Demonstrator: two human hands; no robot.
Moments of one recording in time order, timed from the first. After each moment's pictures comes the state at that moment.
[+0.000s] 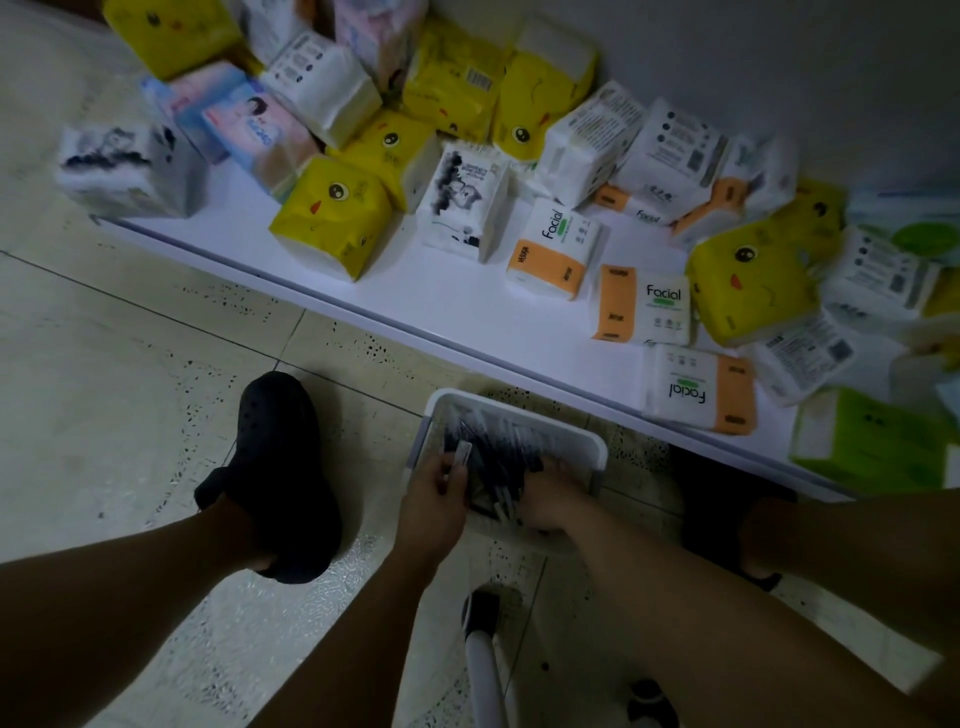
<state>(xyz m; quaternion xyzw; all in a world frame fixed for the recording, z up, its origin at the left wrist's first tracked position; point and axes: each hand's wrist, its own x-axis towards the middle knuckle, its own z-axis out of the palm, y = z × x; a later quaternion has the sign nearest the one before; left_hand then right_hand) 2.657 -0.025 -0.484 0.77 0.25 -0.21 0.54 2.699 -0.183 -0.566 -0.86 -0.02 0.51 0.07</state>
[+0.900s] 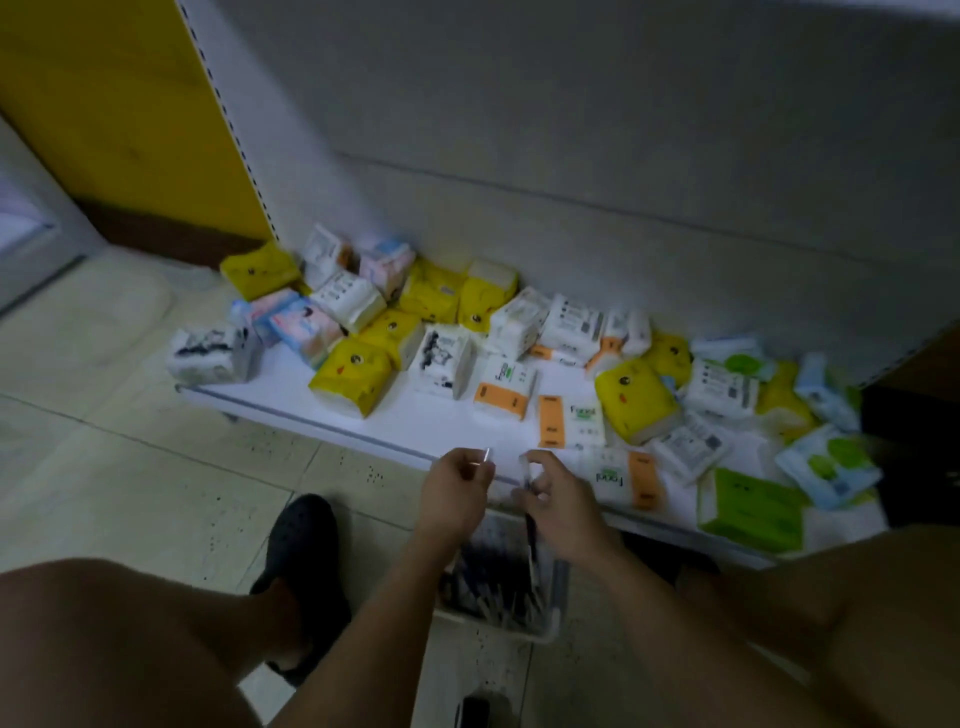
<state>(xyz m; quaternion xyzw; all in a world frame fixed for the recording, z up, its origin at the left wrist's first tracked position) 2.711 -0.055 -0.343 0.80 0.16 -0.11 0.57 2.700 -0.203 -0.361 -0.89 0.05 0.10 0.45</state>
